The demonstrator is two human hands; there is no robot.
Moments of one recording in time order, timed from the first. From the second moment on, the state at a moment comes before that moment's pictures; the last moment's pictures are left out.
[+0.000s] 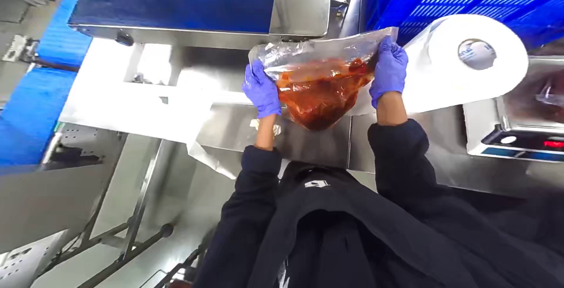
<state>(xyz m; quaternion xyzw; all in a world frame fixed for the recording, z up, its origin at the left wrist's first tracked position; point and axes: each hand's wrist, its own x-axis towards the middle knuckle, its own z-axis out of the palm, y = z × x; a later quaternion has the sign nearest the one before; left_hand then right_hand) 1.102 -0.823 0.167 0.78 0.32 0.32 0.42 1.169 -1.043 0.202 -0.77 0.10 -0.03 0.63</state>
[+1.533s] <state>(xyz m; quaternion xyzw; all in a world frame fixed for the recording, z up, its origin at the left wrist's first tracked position) 1.301 -0.703 0.359 0.51 -0.09 0.39 0.76 1.363 -0.905 0.371 -0.41 -0.03 -0.44 0.80</state>
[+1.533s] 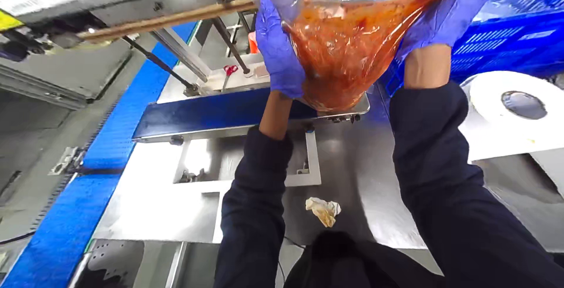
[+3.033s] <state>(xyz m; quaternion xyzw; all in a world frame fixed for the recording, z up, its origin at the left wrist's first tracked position) 1.330 -0.684 0.329 0.57 -0.12 0.25 0.77 1.254 -0.857 0.310 -0.36 -0.17 -0.64 0.66</state>
